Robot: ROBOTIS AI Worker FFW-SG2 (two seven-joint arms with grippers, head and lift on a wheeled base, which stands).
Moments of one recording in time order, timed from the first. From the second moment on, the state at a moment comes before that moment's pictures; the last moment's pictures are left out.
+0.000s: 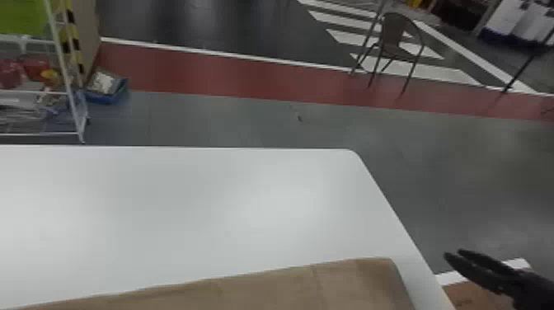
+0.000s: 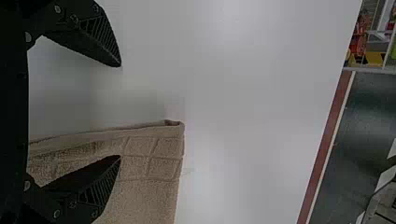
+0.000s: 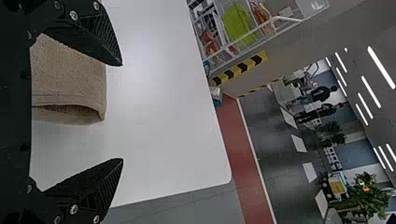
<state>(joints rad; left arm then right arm) 0.57 0.00 0.50 -2.38 0.03 1.15 -0.61 0.33 -0.25 -1.02 -1.92 -0.15 0.88 1.30</state>
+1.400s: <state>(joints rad) 0.59 0.00 0.44 -2.44 0.02 1.22 -0.63 0.34 -0.26 -1.04 -1.90 -0.17 0.85 1.30</state>
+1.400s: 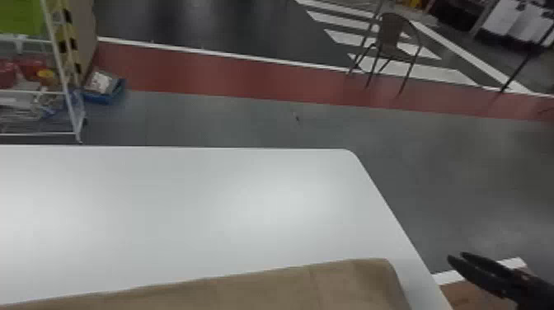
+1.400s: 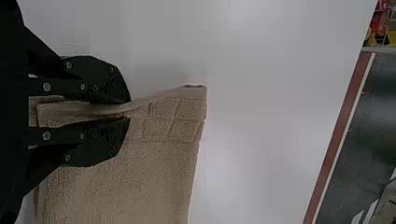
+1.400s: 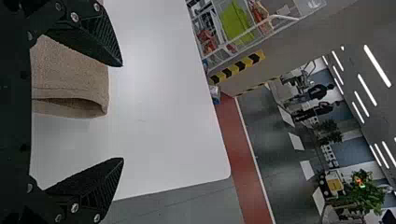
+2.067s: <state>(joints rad) 0.53 0.00 0.48 -2.47 0.10 1.31 -0.63 0.35 -0.25 -1.02 -1.88 -0.17 0.82 1.28</state>
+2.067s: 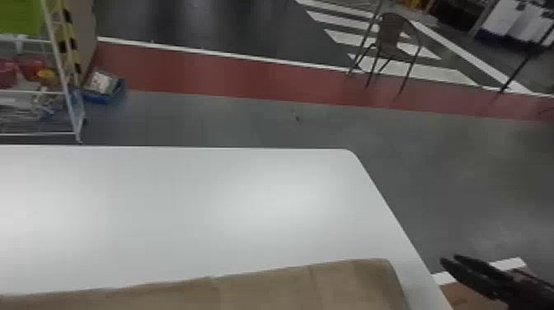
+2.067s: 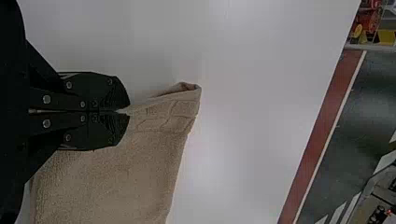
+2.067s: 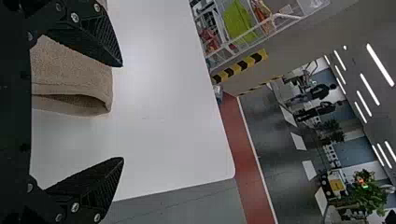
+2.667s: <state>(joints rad) 0.46 0.00 0.58 -2.49 0.39 1.57 -0.66 0.35 -0.22 -0.91 -1.89 -0.15 0.78 1.25</state>
